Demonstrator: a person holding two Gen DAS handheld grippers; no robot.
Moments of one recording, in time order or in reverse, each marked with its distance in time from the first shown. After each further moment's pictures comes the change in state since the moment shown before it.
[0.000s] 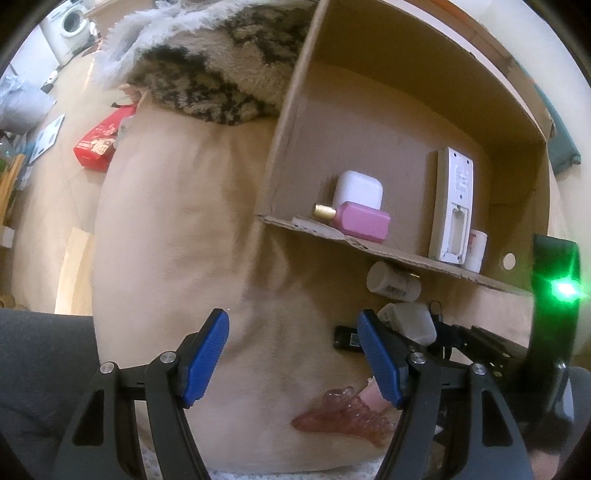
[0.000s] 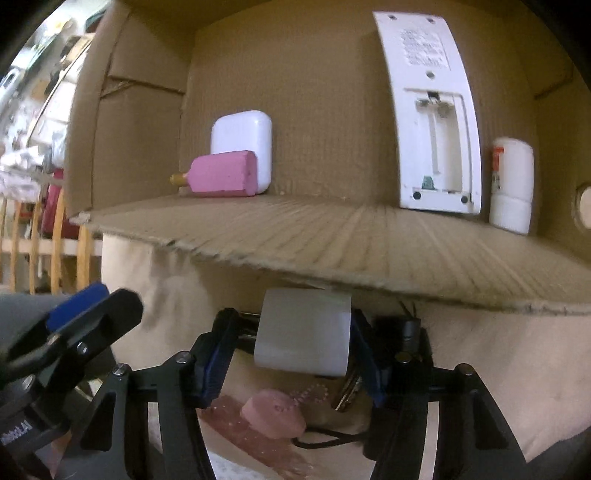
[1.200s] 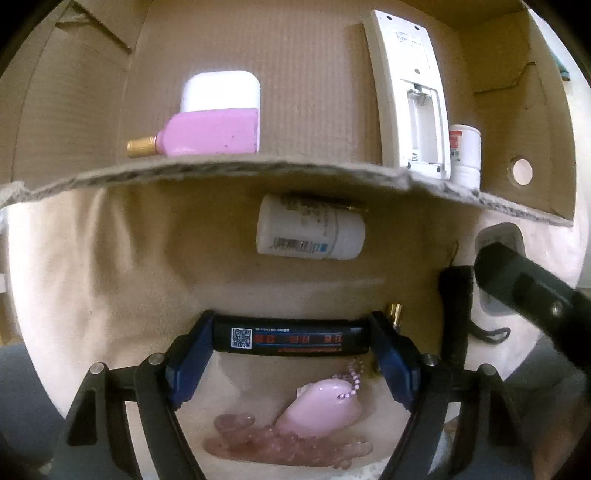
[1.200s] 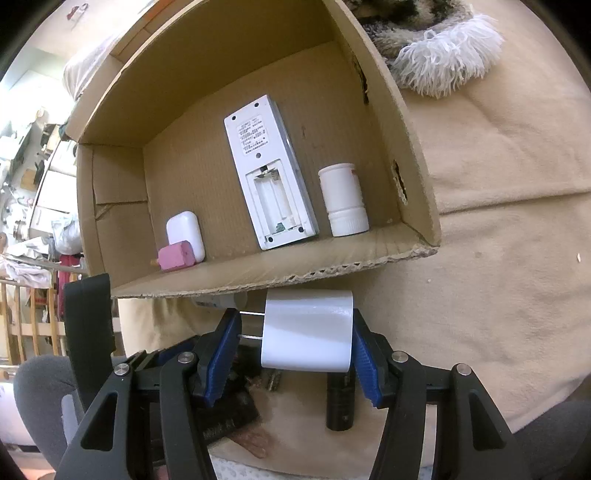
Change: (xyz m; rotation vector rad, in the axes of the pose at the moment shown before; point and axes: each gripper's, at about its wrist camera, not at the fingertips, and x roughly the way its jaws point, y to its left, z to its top) left arm 0.092 -0.098 -0.012 0.212 0.194 0.008; right arm -0.073 -0.091 -0.018 0.288 -0.173 0.063
